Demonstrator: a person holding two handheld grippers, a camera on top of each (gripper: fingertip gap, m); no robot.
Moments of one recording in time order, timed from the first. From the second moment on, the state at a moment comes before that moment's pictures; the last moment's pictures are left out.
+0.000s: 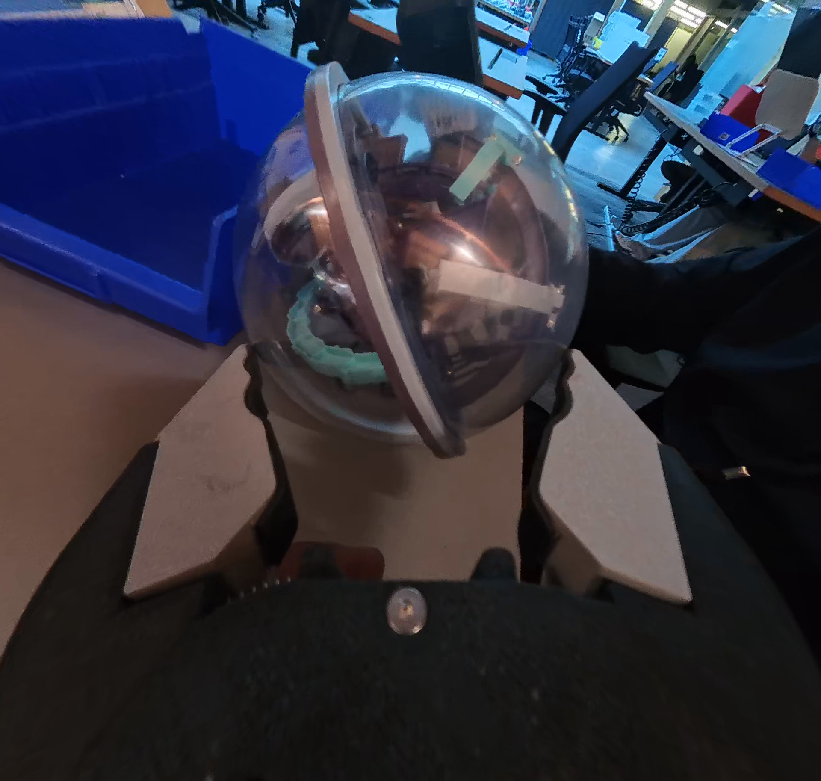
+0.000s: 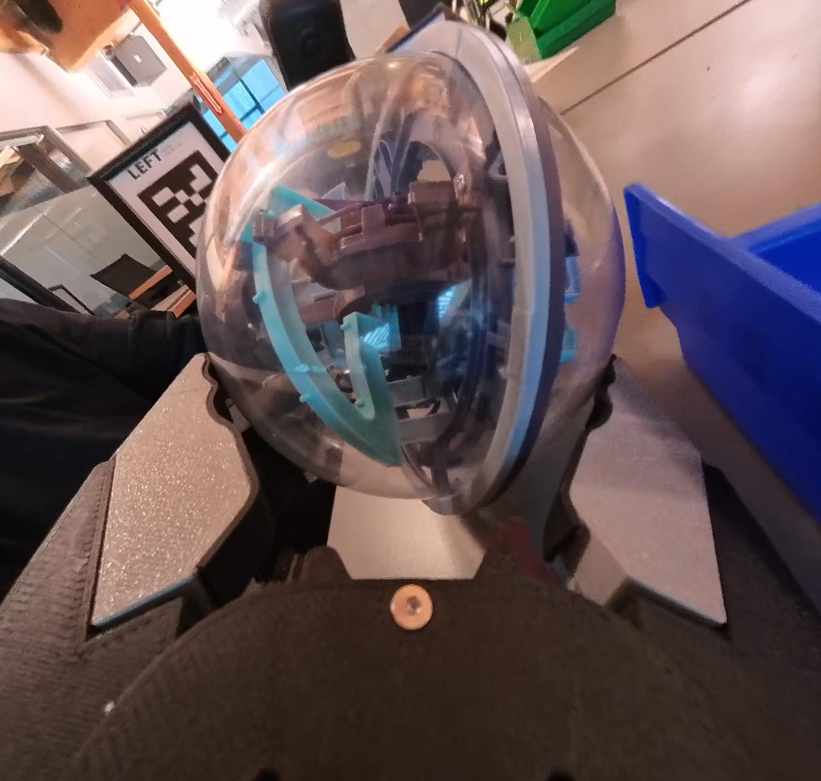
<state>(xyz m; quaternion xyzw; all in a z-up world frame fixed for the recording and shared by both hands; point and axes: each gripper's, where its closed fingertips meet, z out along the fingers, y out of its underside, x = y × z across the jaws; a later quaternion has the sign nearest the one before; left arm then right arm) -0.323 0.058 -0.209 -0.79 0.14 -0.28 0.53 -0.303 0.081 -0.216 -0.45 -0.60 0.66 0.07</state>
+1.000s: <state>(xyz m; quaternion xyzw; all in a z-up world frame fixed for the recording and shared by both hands) -0.308 0.055 -0.080 -0.77 0.26 -0.11 0.56 -0.292 0.077 -0.067 -0.31 -0.58 0.71 0.27</state>
